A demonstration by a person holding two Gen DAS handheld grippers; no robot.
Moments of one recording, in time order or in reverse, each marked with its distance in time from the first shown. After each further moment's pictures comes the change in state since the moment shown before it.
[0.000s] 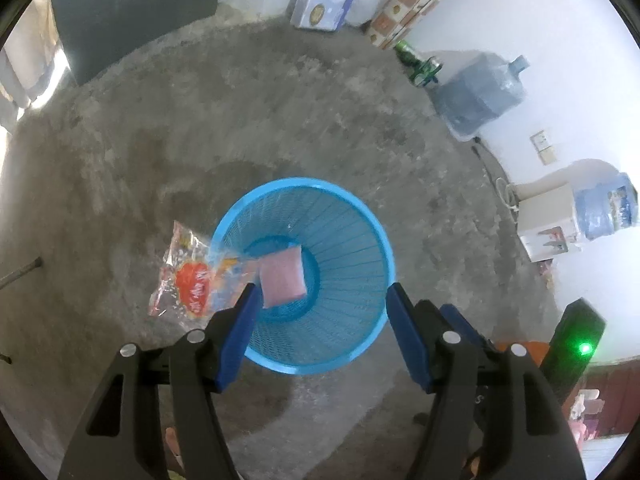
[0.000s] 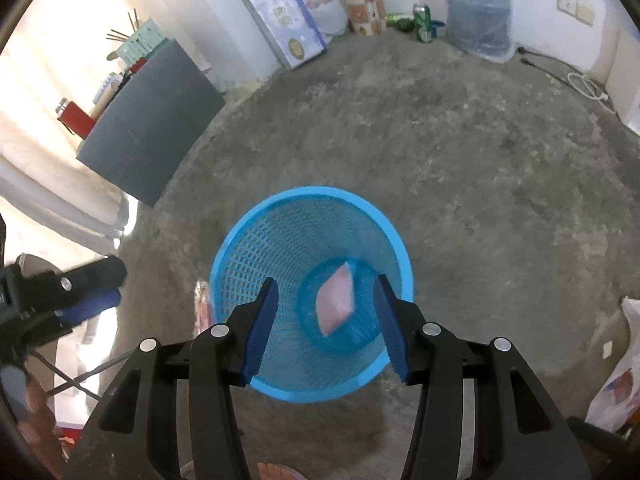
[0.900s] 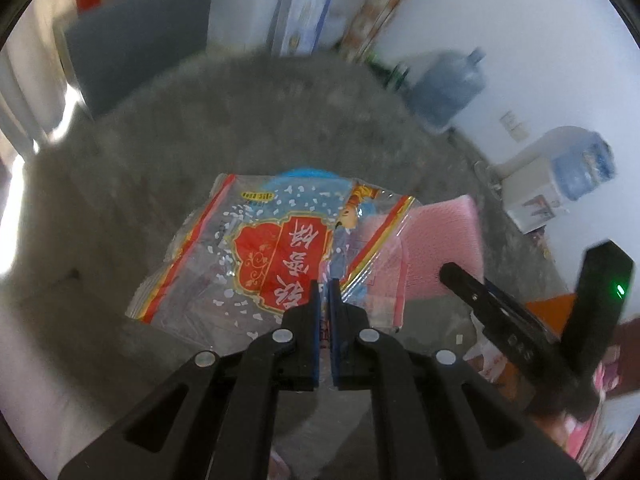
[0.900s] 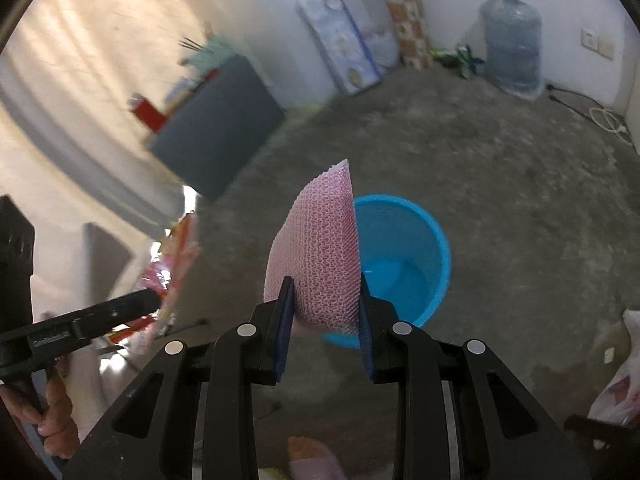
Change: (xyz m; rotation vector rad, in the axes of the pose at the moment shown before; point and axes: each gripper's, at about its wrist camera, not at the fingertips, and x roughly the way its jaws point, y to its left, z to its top) left arm -0.082 0.011 -0.062 0.111 -0.015 0.014; right arm -0.073 0.042 -0.024 -0.086 -0.057 0.109
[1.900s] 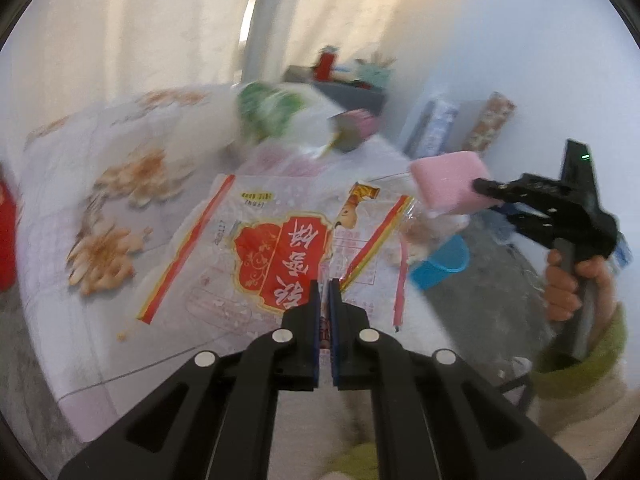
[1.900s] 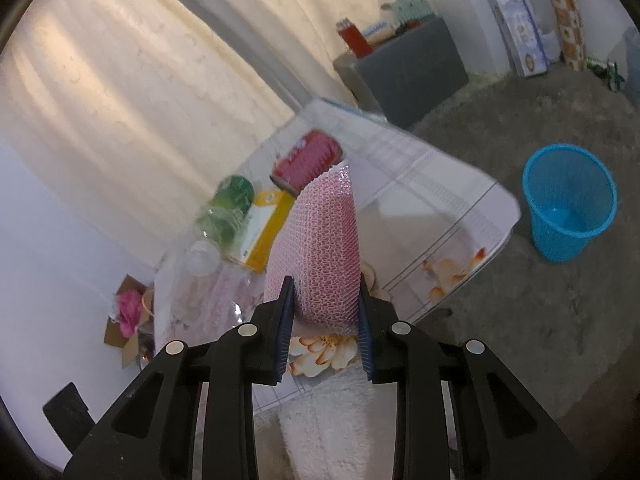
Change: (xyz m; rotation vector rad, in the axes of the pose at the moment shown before) left arm -0.315 0.132 -0.488 -0.281 -0.557 0.229; right arm -0.168 0.212 -0.193 -0.269 0.108 0.464
